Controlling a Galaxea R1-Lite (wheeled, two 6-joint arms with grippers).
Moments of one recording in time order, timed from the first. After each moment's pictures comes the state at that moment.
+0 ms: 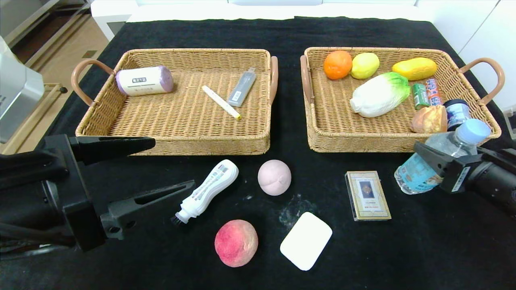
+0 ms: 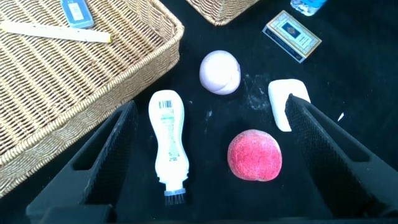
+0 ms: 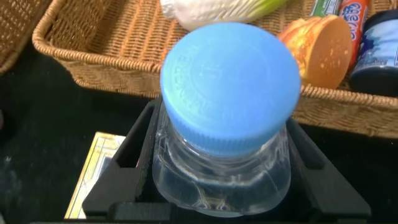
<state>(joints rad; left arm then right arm) -0.47 1.12 -0.81 -0.17 -0.25 0.22 0.29 1.36 -0.53 -0.85 -0.10 -0.02</state>
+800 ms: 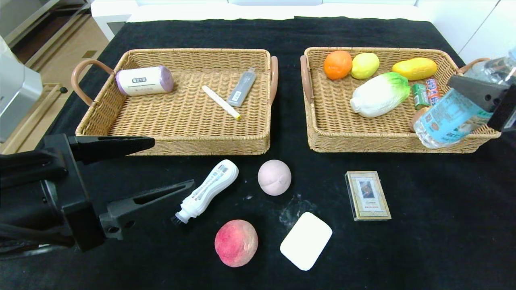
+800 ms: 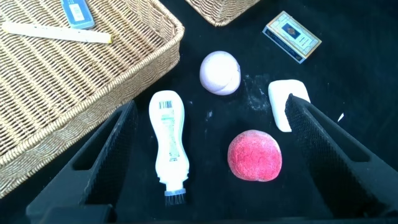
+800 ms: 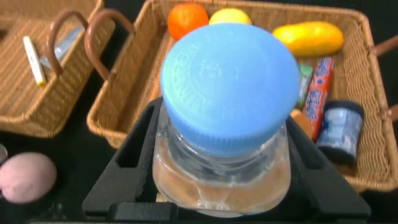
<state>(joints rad) -0.47 1.12 -0.81 -0.17 -0.25 0.22 0.32 1.26 -0.91 -0.47 -0.10 -0.01</state>
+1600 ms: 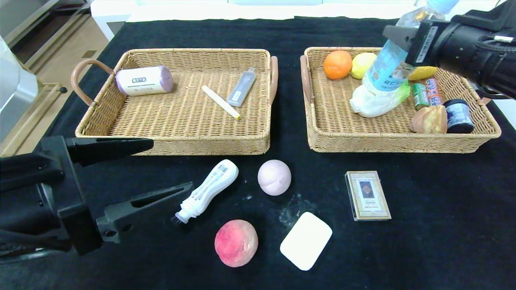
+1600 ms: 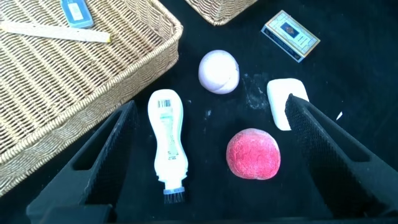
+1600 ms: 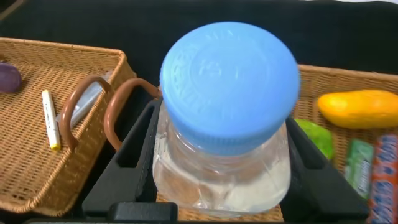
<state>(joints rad) -0.47 1.11 -0.80 -0.17 -0.25 0.22 0.39 1.62 -1.39 -0.44 -0.10 -0.02</state>
